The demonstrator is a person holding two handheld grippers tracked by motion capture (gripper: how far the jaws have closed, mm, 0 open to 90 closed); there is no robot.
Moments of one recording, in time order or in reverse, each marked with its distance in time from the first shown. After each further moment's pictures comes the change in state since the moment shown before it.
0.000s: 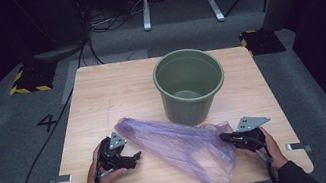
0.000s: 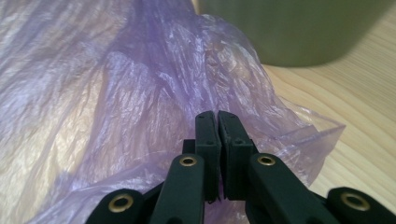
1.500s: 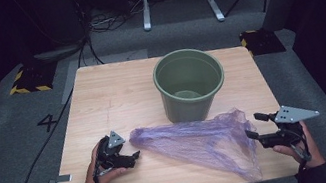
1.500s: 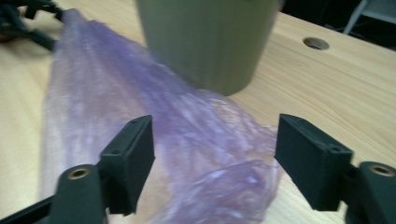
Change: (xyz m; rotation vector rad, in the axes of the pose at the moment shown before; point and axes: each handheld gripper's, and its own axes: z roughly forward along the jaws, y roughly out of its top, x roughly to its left) left arm 0.005 0.001 0.001 0.003 0.005 -0.001; right arm -0.010 0.012 -0.099 -0.142 -0.125 0.044
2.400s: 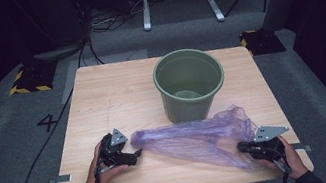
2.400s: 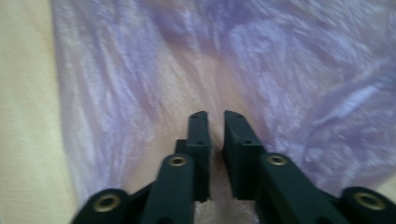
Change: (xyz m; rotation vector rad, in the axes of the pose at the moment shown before) left arm 0.000 0.007 0.007 -0.006 -0.028 0.024; right arm 0.017 -0.058 0.050 0.223 0.088 -0.039
